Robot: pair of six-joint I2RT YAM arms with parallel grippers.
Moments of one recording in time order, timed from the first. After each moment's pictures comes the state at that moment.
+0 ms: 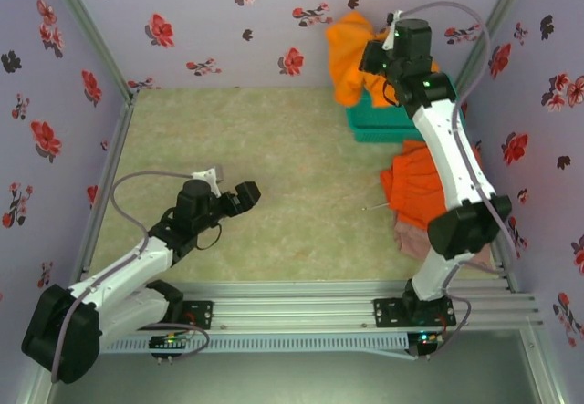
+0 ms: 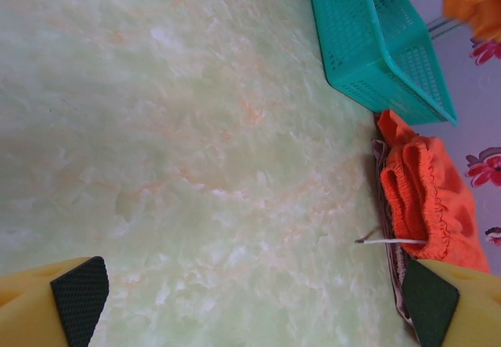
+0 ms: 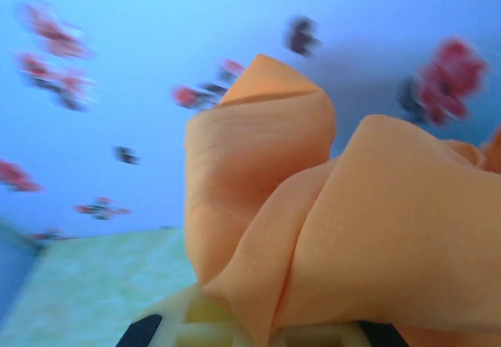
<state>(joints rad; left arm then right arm) -0.55 0.98 0.44 0.09 0.13 -0.83 0.28 1.70 1.95 -0.53 -0.06 0.37</state>
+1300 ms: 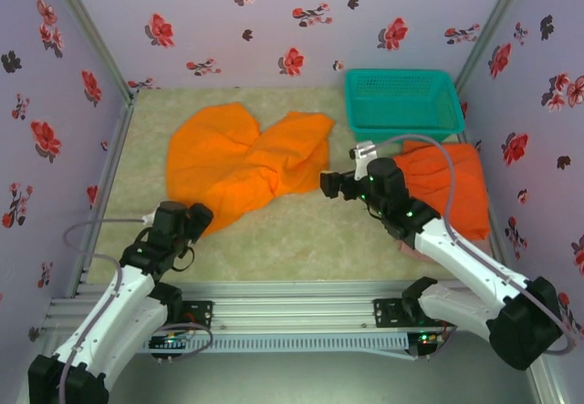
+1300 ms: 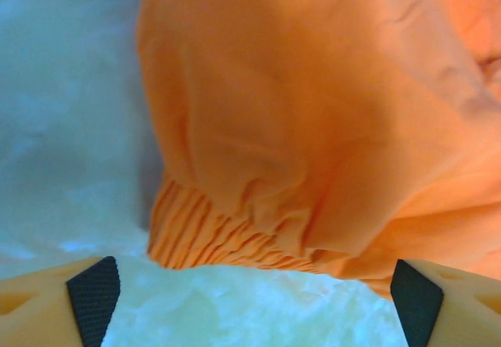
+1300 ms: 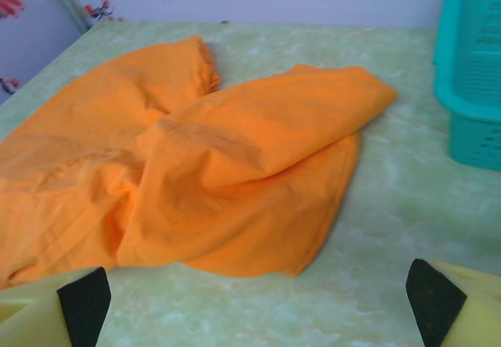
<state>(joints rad) -0.34 0.64 0.36 -0.58 -0.12 -1.15 0.60 1.00 0.69 -0.10 0.07 0.25</state>
